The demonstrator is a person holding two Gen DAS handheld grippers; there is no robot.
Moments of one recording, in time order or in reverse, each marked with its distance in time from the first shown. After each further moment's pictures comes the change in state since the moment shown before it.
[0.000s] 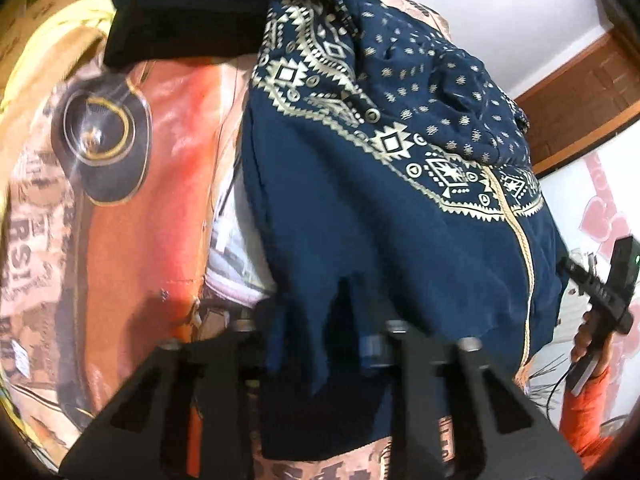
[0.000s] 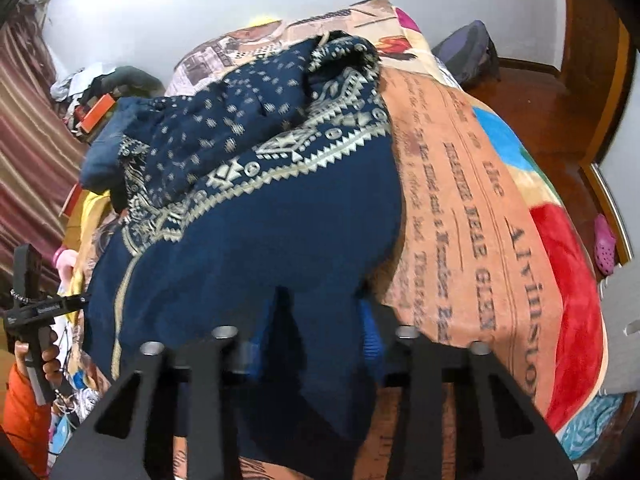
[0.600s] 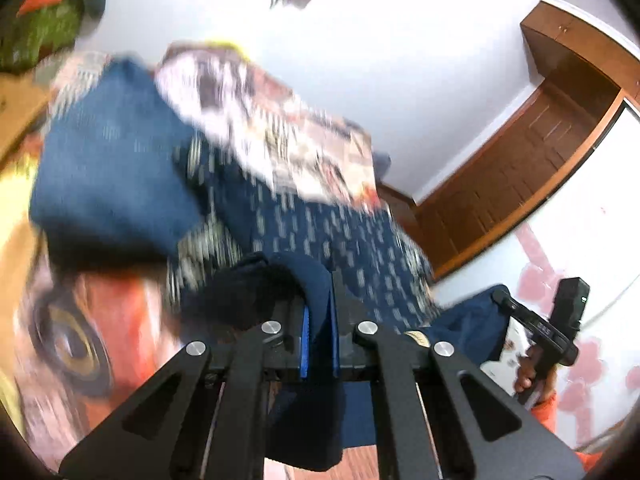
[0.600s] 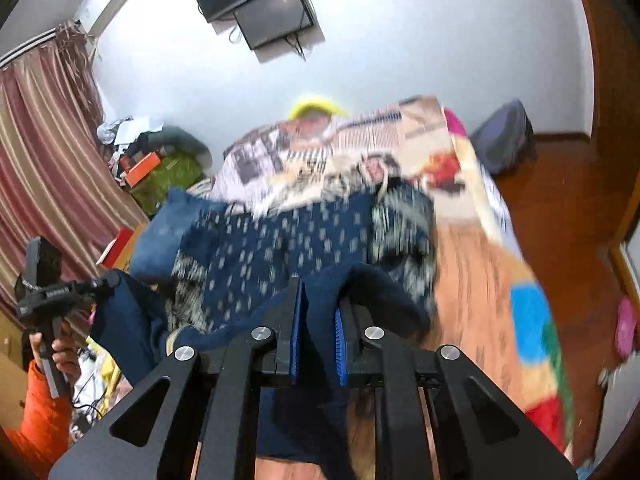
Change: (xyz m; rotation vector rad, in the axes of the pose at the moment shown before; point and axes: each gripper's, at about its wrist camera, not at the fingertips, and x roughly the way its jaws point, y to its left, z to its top) left arm -0.092 -0.049 0.164 0.055 -0.358 -0.223; right arm -0.040 0.038 0.132 -0.095 -0.276 0.096
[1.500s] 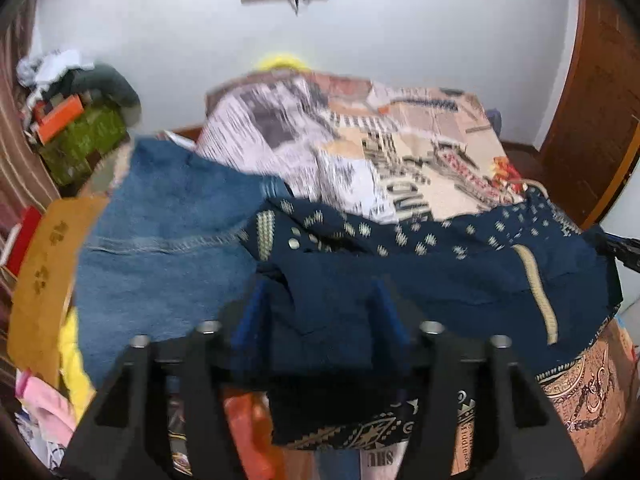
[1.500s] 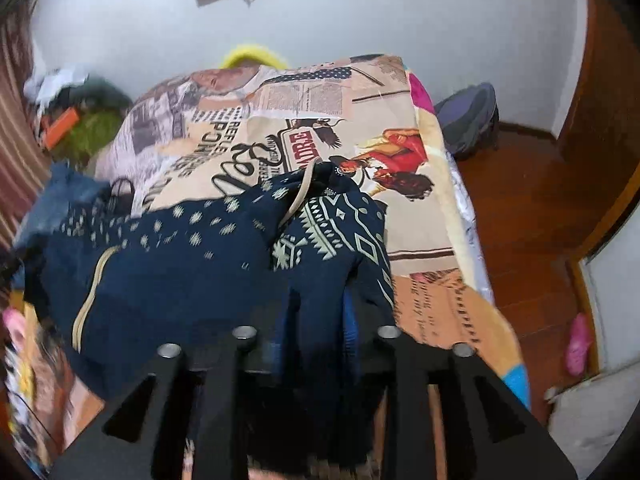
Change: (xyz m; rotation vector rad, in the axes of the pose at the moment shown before) left arm 0.103 0.005 0.039 0.319 0.015 0.516; right arm 0.113 -0.042 0.035 -0.083 0.195 -0.253
